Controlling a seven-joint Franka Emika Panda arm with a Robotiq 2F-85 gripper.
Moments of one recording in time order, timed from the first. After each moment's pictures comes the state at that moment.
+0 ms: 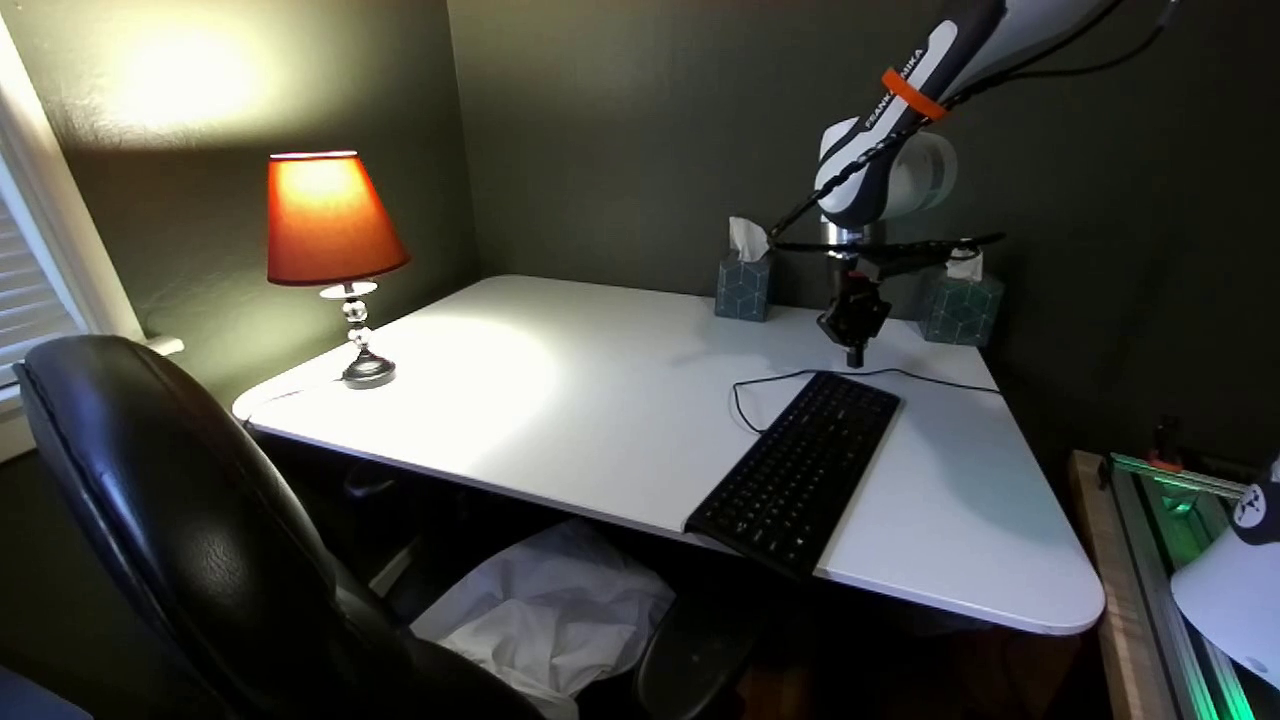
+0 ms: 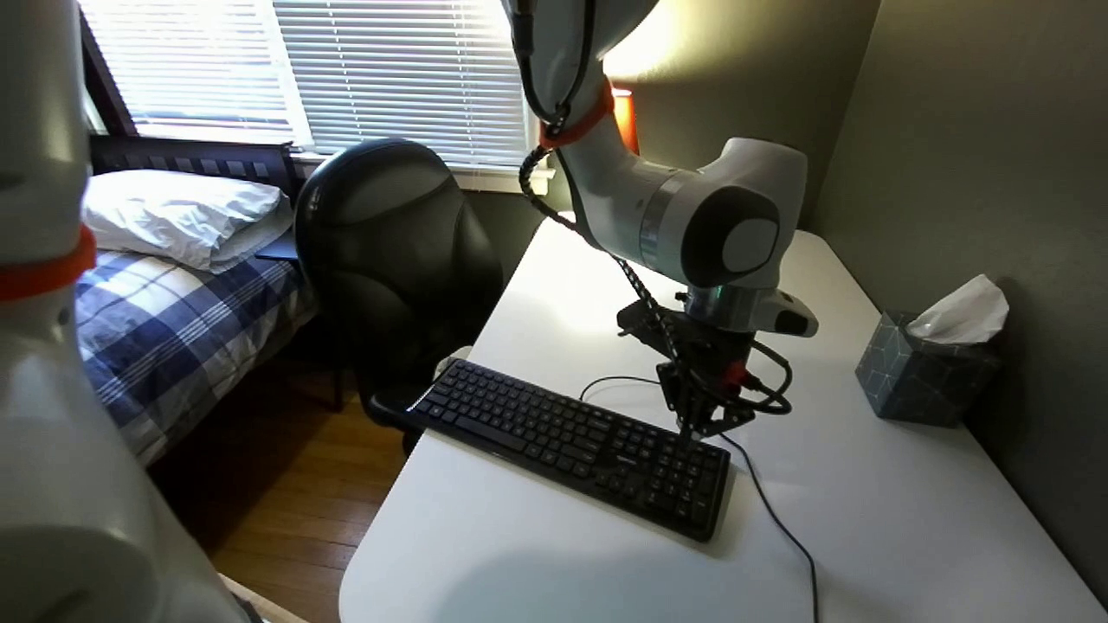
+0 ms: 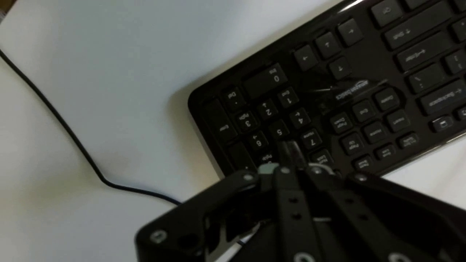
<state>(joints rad) -0.28 0.31 -0.26 -2.28 0.01 2.42 0.03</state>
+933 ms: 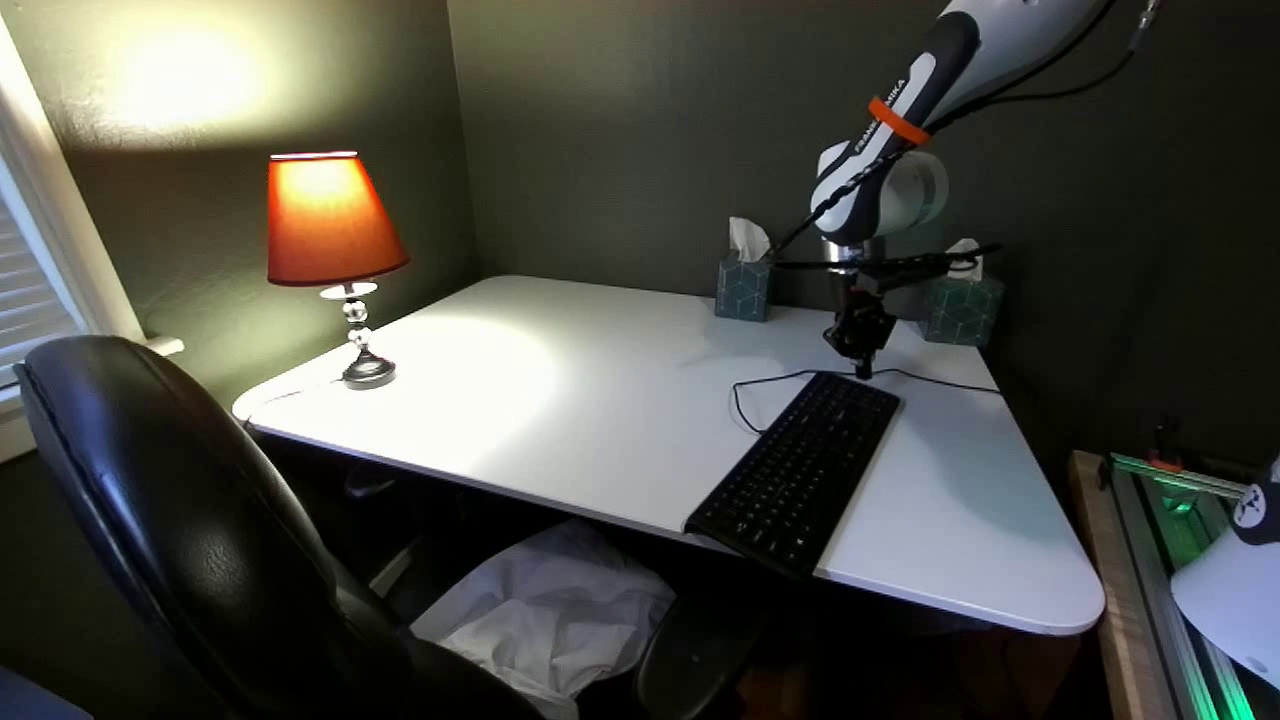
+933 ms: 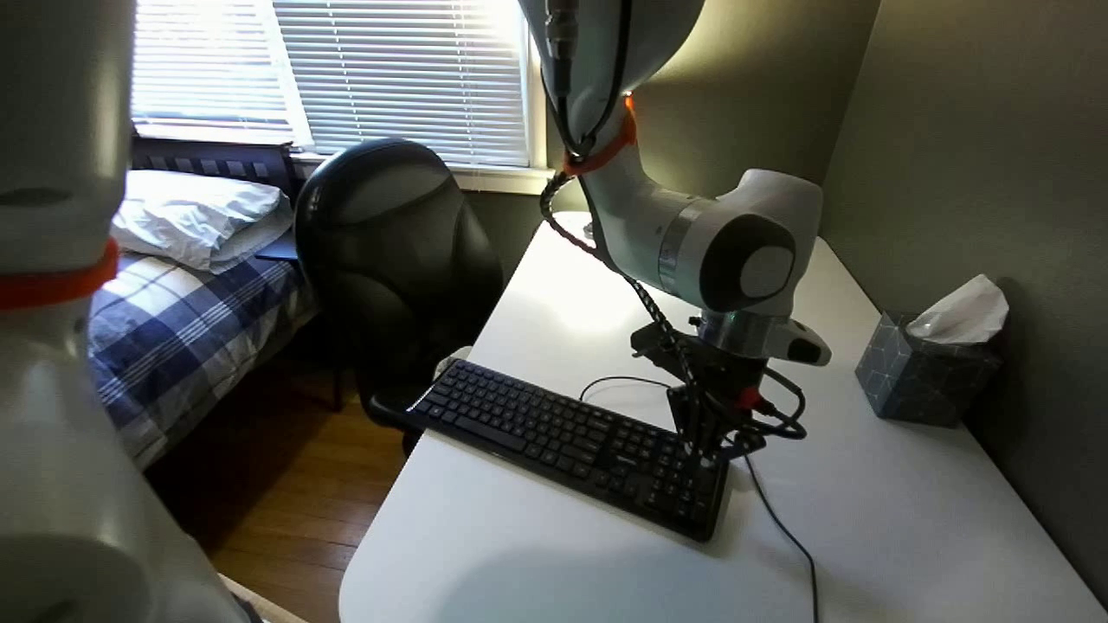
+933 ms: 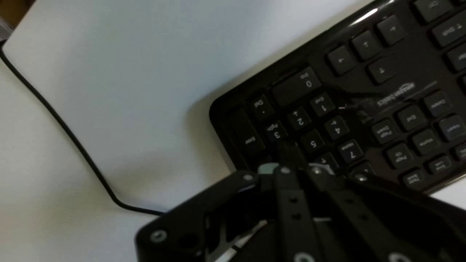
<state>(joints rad) -0.30 0.39 -0.28 -2.23 0.01 2.38 0.03</state>
